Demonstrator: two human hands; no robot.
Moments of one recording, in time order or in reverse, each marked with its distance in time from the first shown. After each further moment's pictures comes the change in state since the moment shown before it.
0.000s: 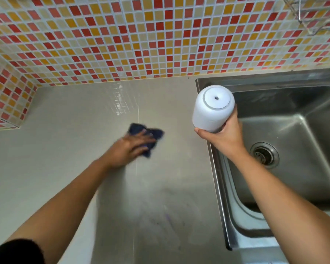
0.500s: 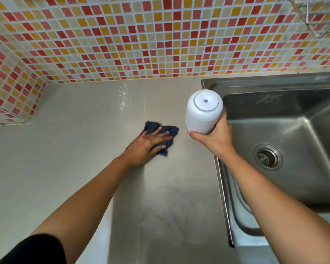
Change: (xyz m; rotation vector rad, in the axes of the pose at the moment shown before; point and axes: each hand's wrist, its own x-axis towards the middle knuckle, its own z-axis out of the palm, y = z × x) left_hand 0.021 0.038 0.012 0.008 -0.008 -0.007; right_hand -0.008 -0.007 0.029 0.018 -0.032 0.014
